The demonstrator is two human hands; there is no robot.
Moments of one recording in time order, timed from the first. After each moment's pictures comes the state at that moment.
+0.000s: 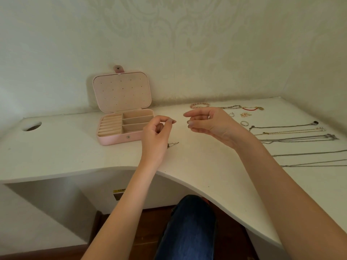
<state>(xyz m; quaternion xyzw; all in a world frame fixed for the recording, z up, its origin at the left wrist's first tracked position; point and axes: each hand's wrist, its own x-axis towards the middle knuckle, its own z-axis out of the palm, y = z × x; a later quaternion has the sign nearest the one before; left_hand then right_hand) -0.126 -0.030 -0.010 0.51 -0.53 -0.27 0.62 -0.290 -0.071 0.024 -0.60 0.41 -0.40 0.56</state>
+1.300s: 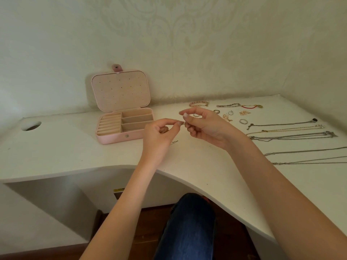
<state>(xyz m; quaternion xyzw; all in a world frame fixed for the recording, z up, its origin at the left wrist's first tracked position) -0.129 -0.024 -0.007 0.50 -0.56 -0.28 0.59 -0.277 -0.068 0.018 -0.54 0.39 -0.39 0.64</state>
